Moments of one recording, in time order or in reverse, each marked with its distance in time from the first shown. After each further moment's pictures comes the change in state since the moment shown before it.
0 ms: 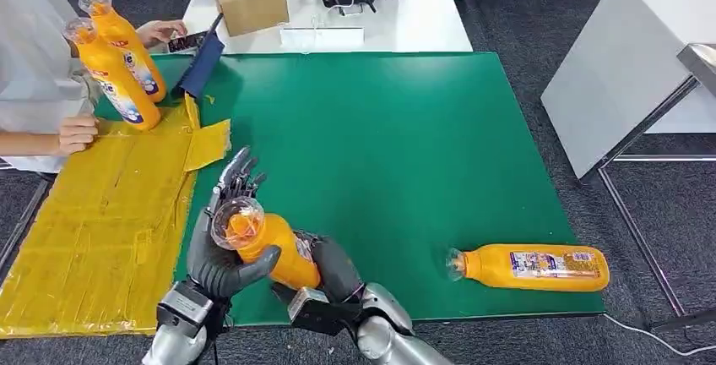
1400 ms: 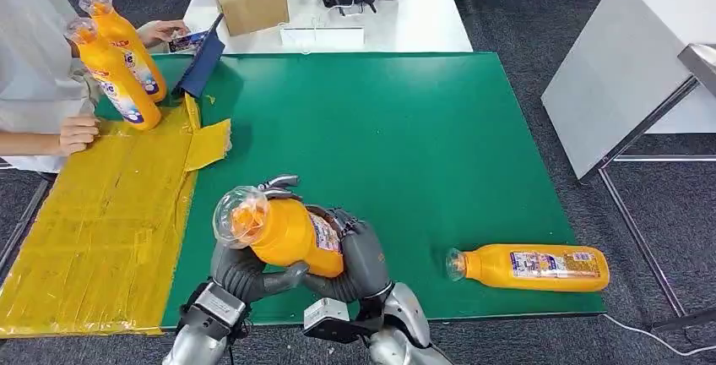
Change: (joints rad) left arm -0.005 -0.048 -0.027 0.029 -0.041 0.049 0.076; right arm 0.115 -0.058 -0.065 -0.316 0.165 -0.296 0.029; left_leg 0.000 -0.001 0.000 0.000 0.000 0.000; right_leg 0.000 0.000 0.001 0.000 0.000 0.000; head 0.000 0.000
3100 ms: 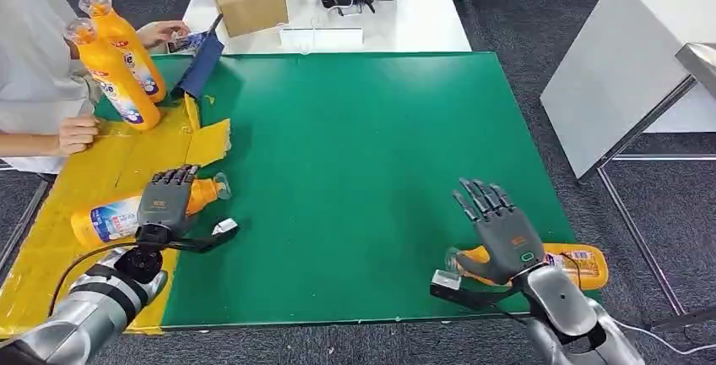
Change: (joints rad) left arm -0.546 0.259 -0.182 1.117 -1.138 0.314 0.794; right arm 0.154 -0.571 -0.374 -0.390 0.702 0.432 0.490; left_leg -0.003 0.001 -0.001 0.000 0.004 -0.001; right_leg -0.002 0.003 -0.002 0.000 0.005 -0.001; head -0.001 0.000
